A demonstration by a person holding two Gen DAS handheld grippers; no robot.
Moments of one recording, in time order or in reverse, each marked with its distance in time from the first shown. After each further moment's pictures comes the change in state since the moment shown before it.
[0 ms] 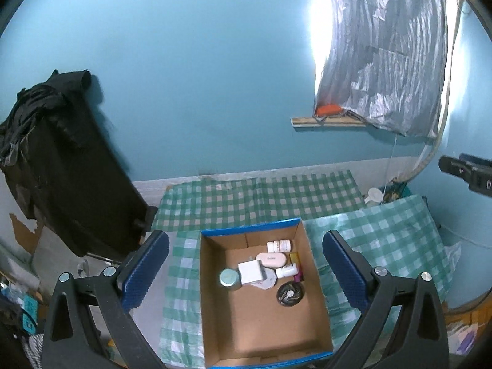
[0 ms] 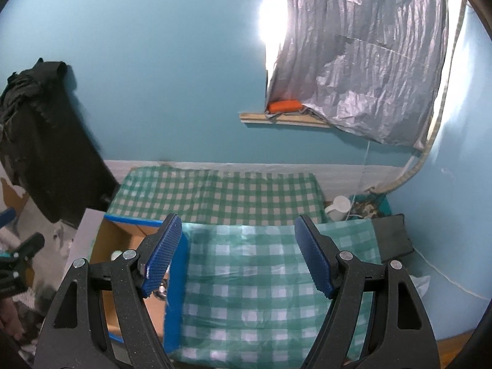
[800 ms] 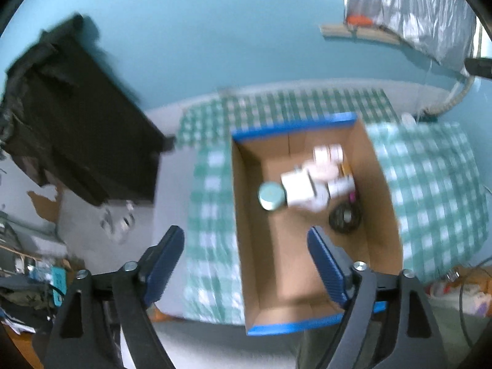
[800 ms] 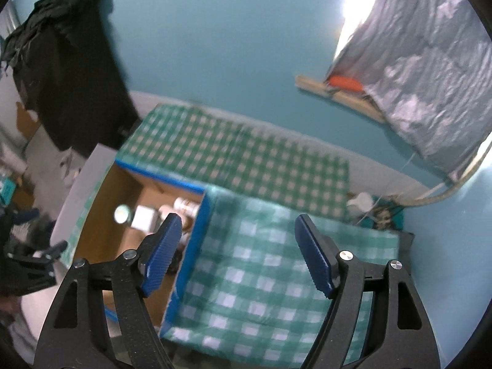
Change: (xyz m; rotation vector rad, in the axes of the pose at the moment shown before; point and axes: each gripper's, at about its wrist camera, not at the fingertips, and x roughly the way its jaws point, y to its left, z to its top) left arm 0.078 0.034 -0.069 0.072 0.338 0.126; right arm 0.081 0.072 0.013 -0.249 0.201 0.081
